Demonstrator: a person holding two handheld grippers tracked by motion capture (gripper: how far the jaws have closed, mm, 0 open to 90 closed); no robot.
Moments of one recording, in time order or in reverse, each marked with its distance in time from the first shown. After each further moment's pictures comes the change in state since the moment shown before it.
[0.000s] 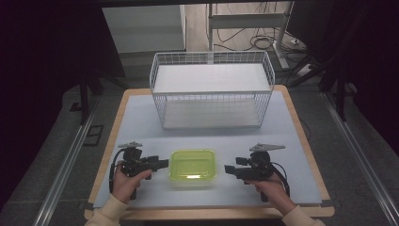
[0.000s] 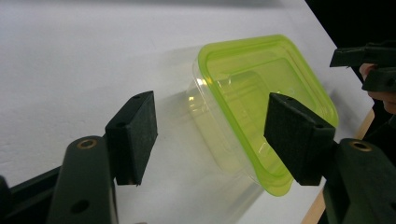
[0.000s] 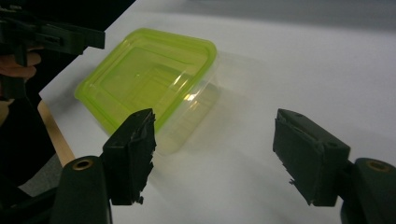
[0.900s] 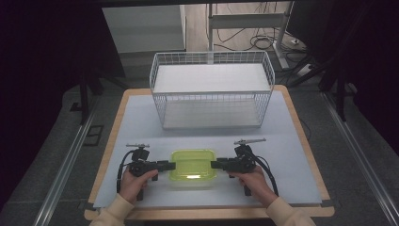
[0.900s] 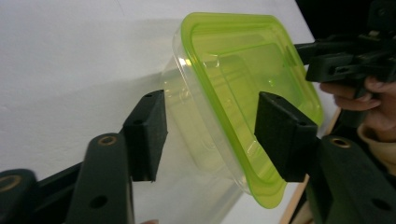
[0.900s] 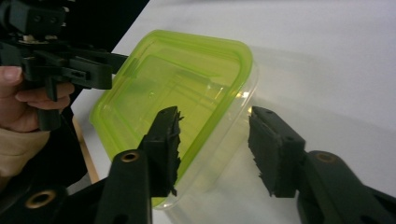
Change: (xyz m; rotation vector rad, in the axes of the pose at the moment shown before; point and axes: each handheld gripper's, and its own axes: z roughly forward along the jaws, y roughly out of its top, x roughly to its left) left arm 0.007 -0.004 0.025 0.069 -0.137 -0.104; right arm -0.003 0.012 0.053 0.073 0.148 0.146
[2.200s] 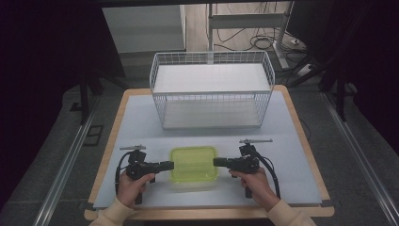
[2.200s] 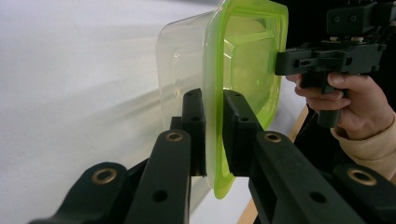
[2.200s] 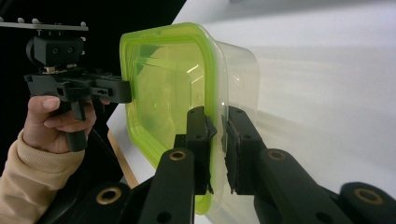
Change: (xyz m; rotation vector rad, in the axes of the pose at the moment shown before) left arm -0.026 -0.004 -0.018 -0.077 -0.057 0.070; right arm 0.014 0.002 -0.020 -0.067 0.061 0.072
